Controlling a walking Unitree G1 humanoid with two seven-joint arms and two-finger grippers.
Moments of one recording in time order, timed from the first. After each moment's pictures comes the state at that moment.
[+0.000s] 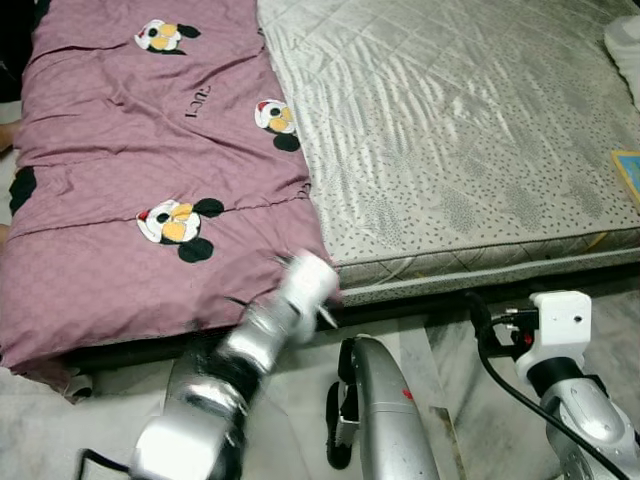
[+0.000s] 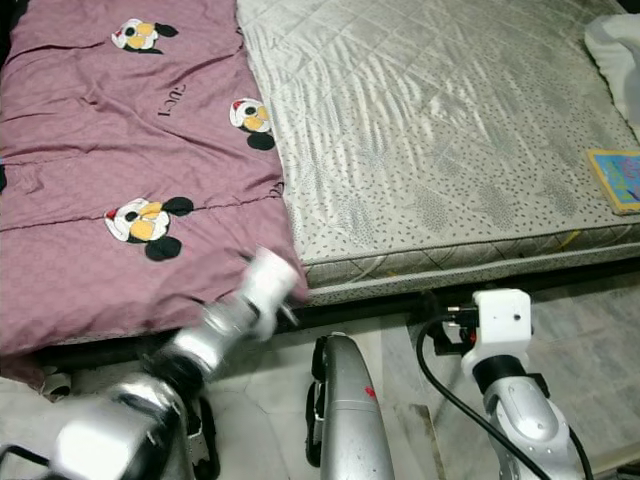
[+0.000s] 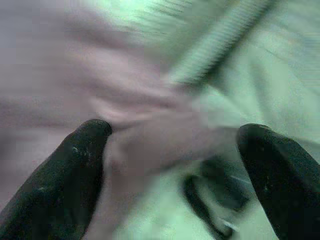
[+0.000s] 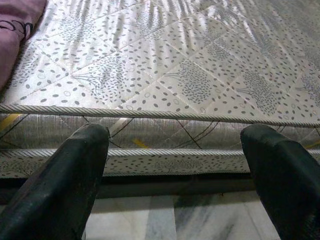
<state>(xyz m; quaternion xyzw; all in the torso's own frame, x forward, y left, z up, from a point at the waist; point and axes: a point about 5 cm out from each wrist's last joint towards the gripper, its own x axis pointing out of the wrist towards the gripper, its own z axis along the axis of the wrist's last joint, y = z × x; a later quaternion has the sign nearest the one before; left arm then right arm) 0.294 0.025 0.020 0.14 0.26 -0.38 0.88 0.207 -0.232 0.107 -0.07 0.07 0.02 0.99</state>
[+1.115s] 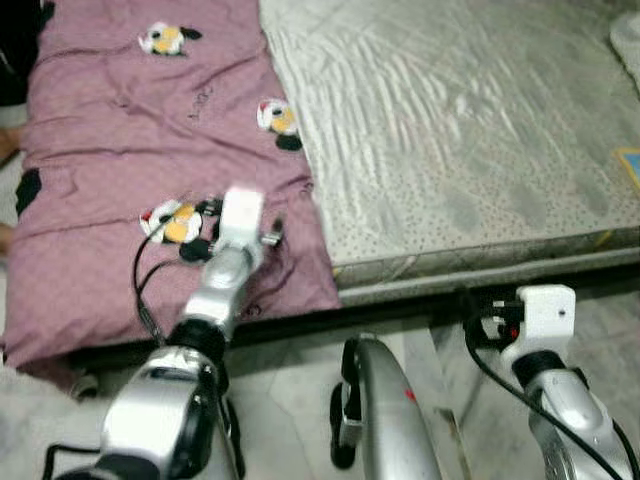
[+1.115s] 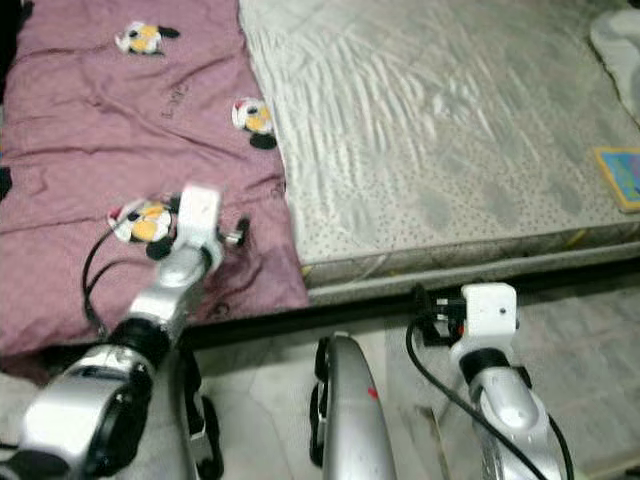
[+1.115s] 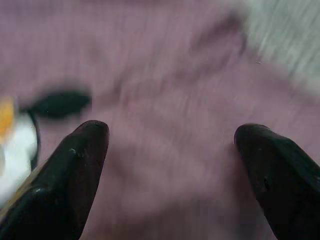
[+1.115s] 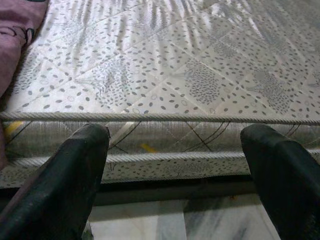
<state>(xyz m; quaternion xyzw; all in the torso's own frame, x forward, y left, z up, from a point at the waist) 0.361 0.121 0.080 0.05 0.15 -0.06 0.98 0.216 -0.225 0.097 -0.06 0.07 0.01 1.00</state>
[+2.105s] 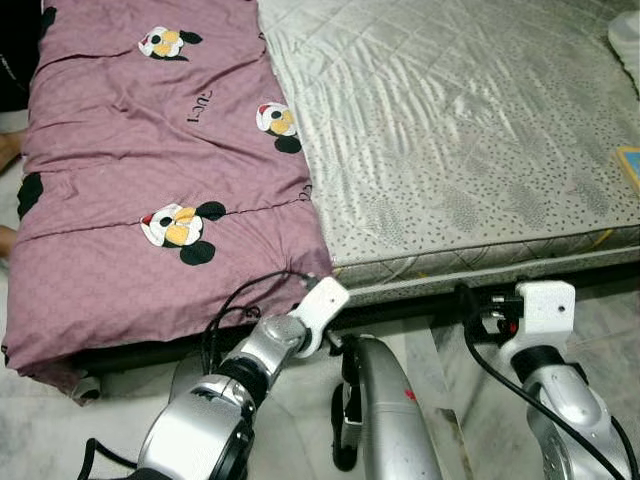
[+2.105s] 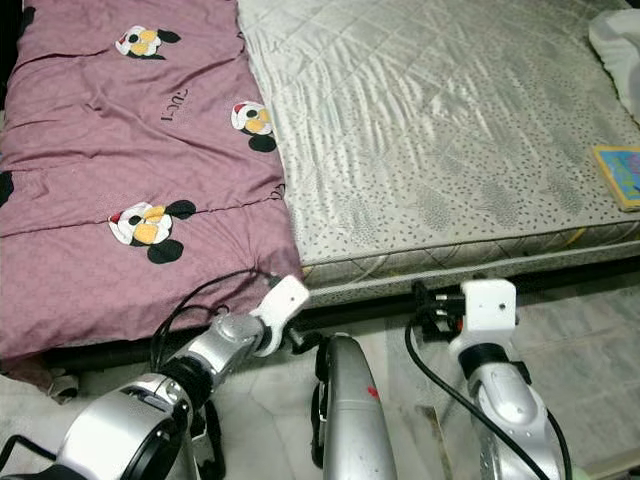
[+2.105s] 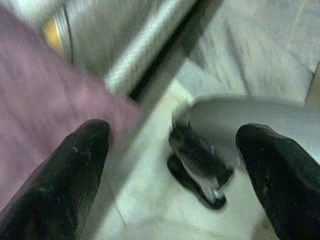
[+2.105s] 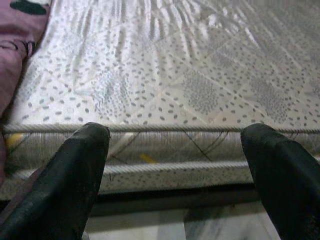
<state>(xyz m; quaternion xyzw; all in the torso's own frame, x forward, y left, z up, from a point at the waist) 0.300 0.029 0.022 0.16 0.27 -0.40 0.86 0.224 -0.222 0.104 -0.06 0.05 0.01 1.00</state>
